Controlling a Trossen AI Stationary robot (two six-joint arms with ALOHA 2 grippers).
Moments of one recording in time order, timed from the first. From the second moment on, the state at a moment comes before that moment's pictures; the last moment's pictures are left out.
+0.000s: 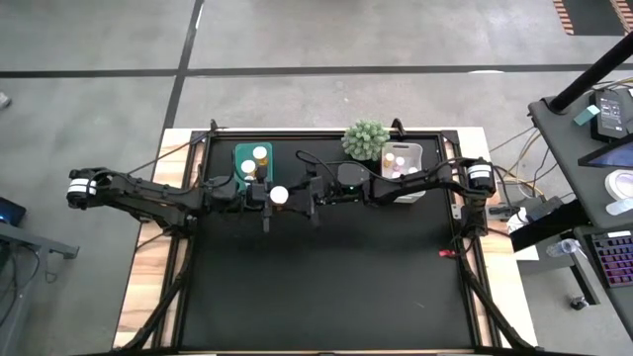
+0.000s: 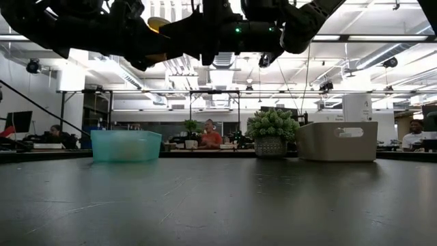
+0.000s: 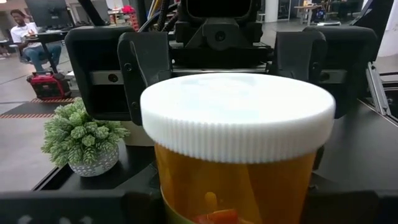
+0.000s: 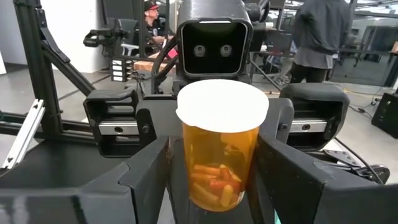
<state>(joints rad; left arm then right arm) 0.05 1.09 0.41 0.62 -0.07 0.08 -0.10 1.90 1.16 0.76 -0.24 -0.11</state>
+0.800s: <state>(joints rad) 0.05 1.08 0.41 0.58 -0.07 0.06 -0.10 1.90 1.16 0.74 -0.24 -0.06</state>
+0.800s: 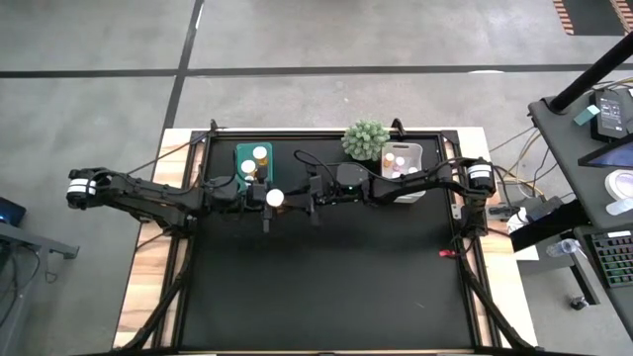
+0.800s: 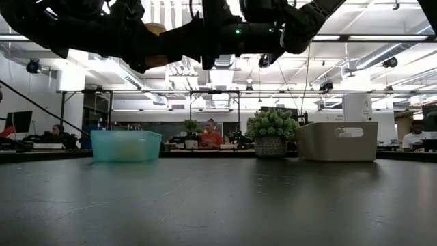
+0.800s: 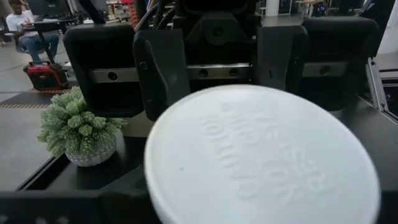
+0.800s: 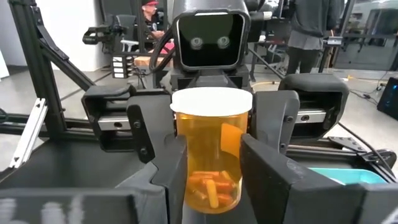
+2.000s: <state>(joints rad) 0.05 1.05 0.41 0.41 -0.08 0.03 -0.12 1.78 1.14 0.18 -0.24 -0.05</state>
